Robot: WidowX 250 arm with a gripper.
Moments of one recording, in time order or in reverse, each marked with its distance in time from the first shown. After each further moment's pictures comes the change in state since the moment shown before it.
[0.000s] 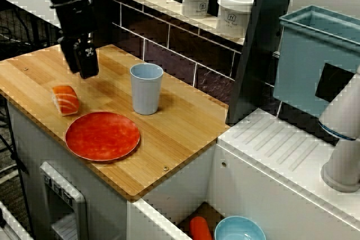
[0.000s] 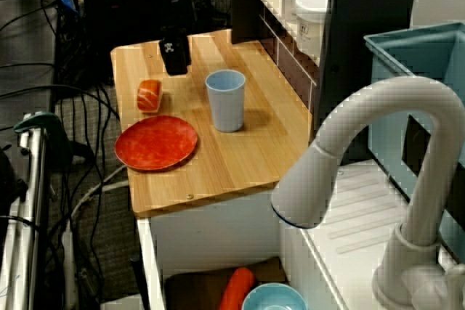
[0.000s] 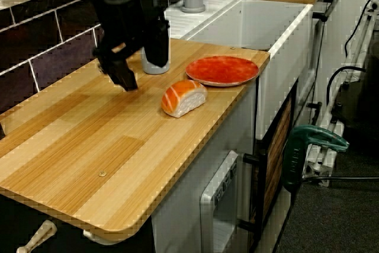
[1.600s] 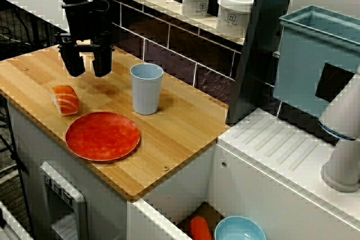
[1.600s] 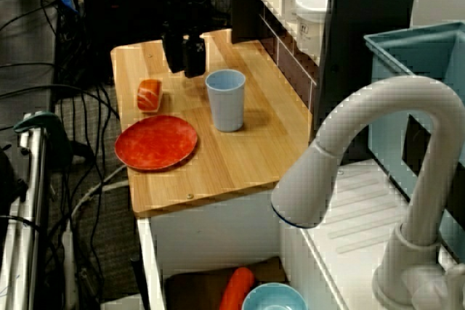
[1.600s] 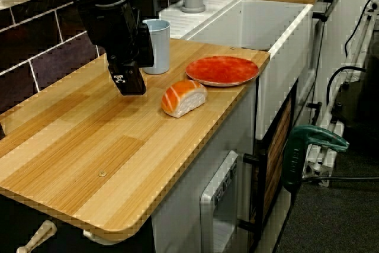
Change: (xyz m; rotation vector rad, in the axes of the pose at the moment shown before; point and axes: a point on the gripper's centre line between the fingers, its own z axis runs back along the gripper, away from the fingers) arm 0.004 0.003 -0.011 0.011 0.045 0.649
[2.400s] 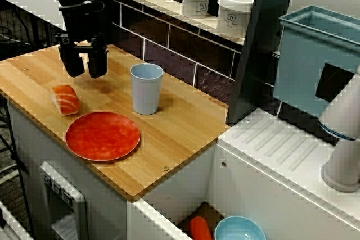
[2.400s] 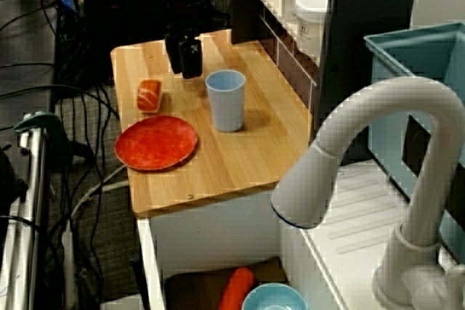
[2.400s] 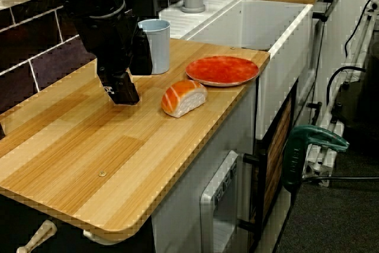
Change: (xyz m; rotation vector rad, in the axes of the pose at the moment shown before) arm 0.004 0.011 -0.003 -0.027 -0.005 -0.128
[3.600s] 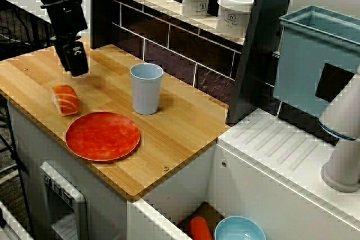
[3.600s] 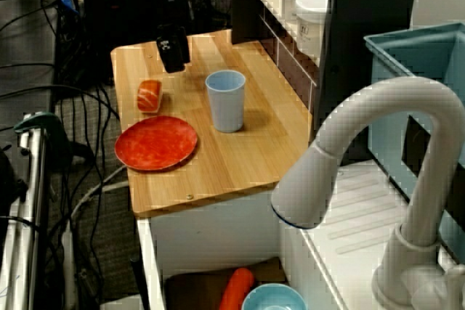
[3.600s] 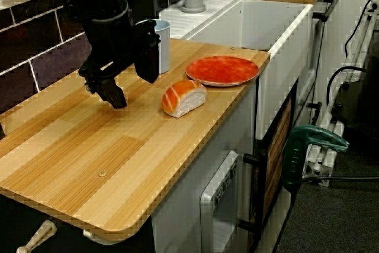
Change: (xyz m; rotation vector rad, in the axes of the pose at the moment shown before) arm -0.005 0.015 0.010 -0.010 -0.074 -0.485
